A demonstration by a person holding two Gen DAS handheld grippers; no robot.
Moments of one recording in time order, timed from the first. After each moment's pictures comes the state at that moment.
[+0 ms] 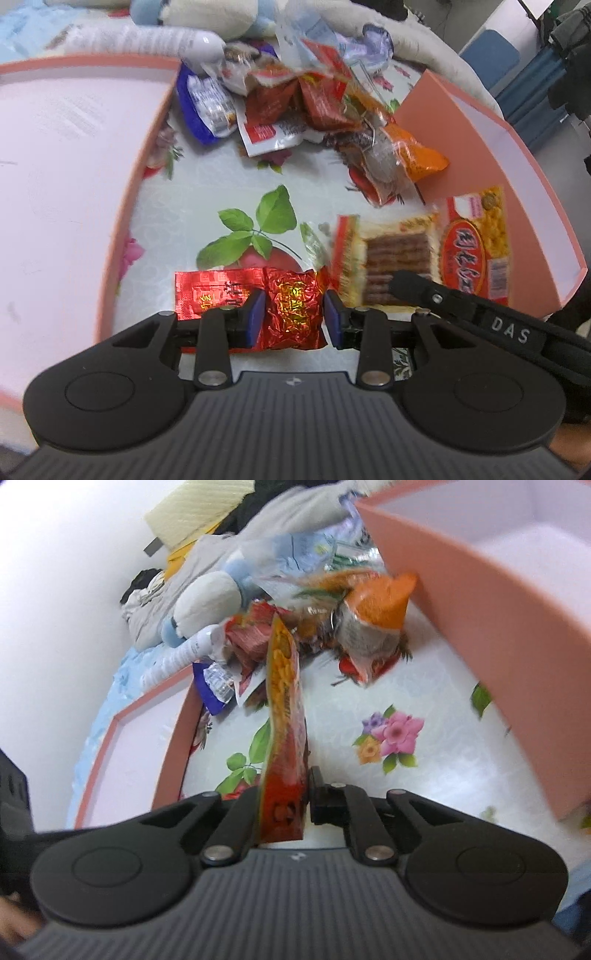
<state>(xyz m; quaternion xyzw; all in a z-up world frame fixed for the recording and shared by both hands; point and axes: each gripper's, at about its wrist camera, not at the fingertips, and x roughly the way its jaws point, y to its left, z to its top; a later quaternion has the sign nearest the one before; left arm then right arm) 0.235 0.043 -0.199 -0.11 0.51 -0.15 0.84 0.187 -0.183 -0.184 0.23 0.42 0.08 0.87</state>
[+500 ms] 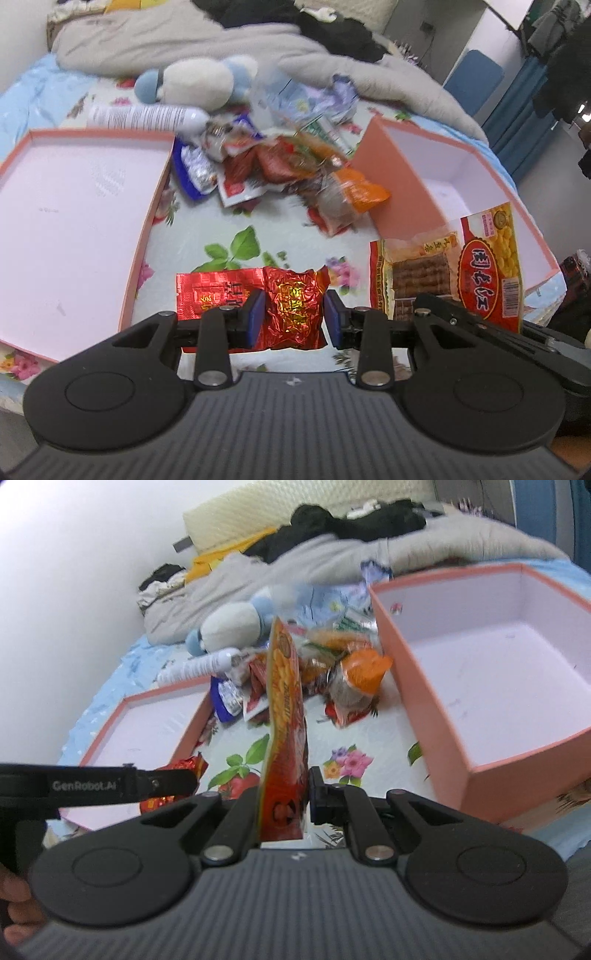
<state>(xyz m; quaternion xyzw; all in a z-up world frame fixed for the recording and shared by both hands) 0.168 0.011 -0.107 -0.08 0.45 -0.13 0.88 0.124 -0.206 -0.109 0.14 0.36 0.09 0.92</state>
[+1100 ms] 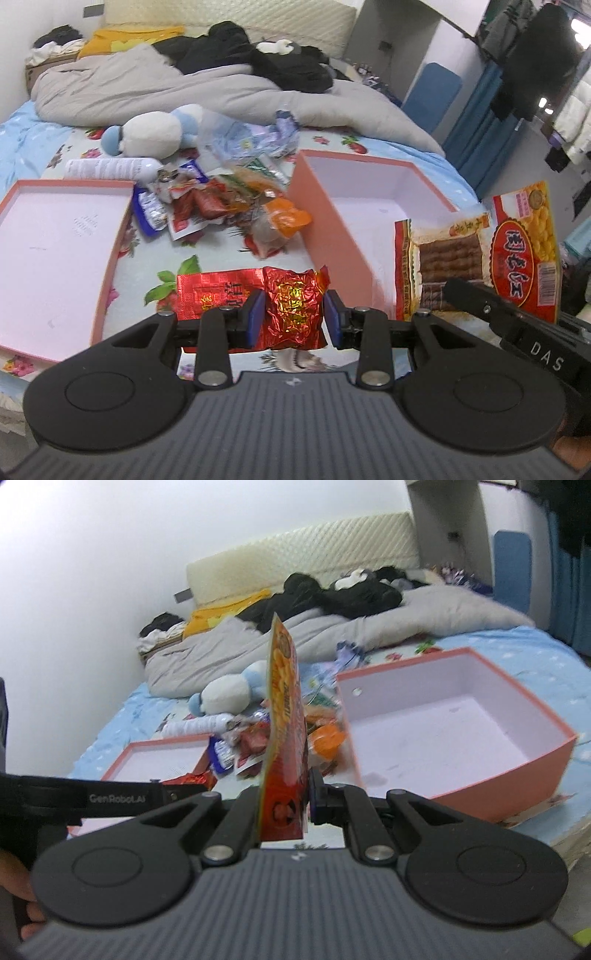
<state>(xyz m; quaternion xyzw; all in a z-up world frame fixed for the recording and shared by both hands) 0.105 -0.047 -0.035 -0.06 0.40 -0.17 0.90 0.051 -0.250 -0.031 0.11 0.28 0.05 0.95</state>
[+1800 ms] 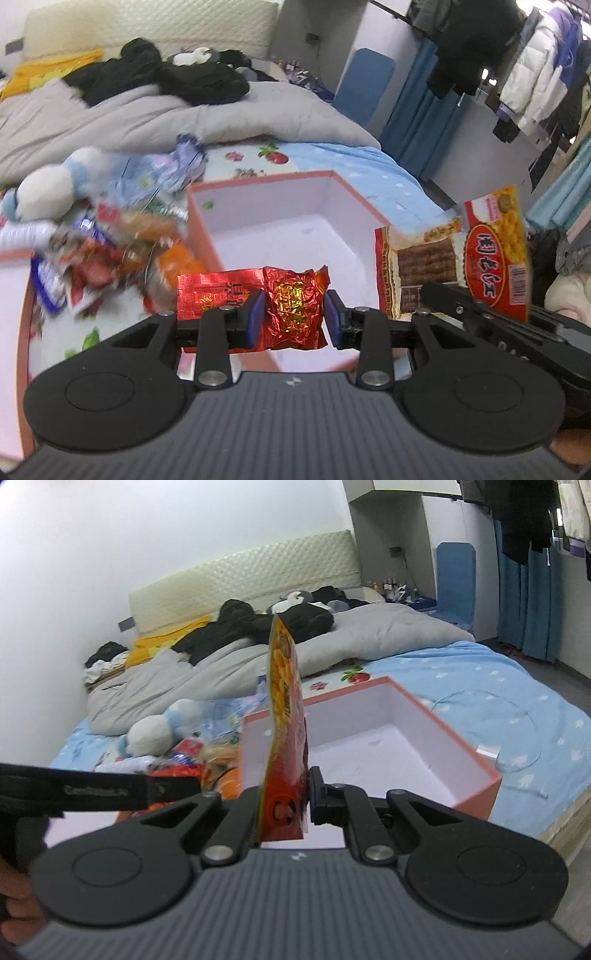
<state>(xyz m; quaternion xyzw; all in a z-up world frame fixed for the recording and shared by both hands) 0.182 -0.174 -0.018 -0.02 0.38 -0.27 0.88 0.101 -0.343 -0.037 0.12 0.26 -0.04 0.96</state>
